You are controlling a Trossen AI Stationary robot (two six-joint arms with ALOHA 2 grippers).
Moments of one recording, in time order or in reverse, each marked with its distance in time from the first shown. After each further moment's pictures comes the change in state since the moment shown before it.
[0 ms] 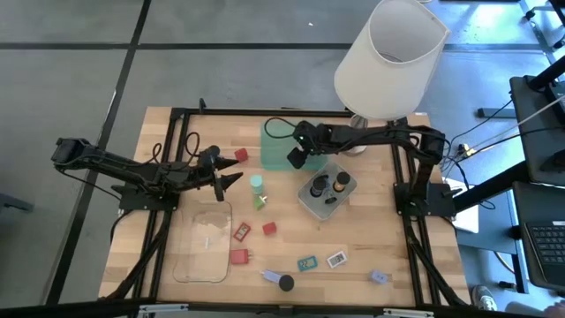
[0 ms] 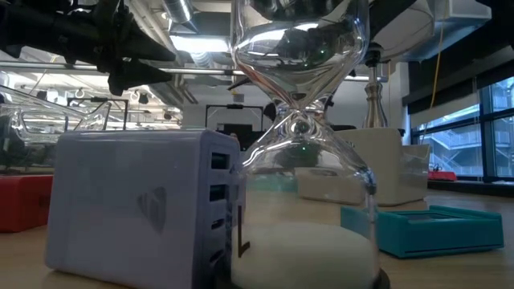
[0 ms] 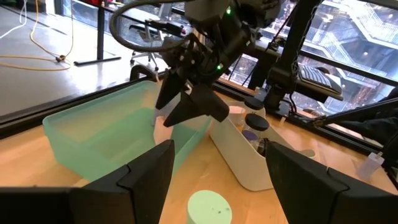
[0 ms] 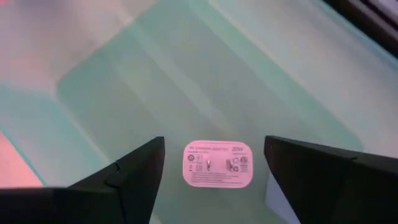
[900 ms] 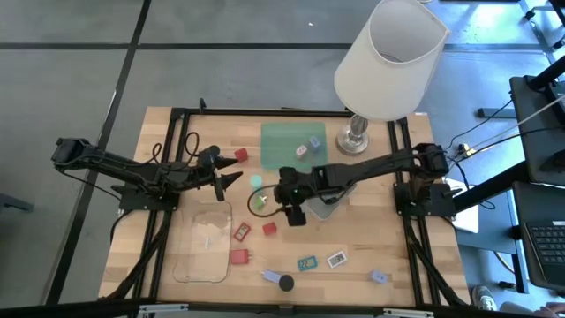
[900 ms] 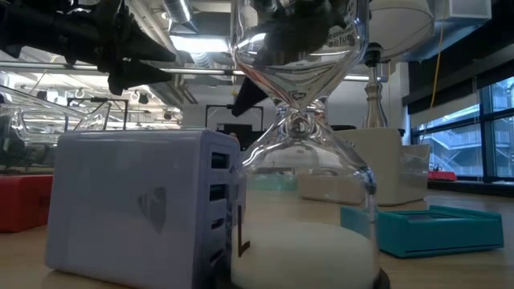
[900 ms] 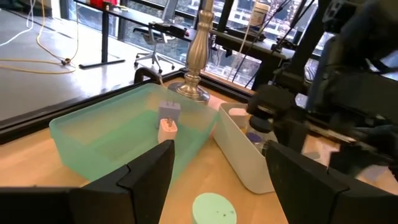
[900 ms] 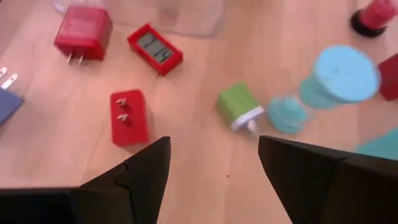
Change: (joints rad) left arm 0.000 0.000 0.000 0.005 -0.018 0.014; right arm 0.427 -0.001 0.085 0.099 -0.222 -0.448
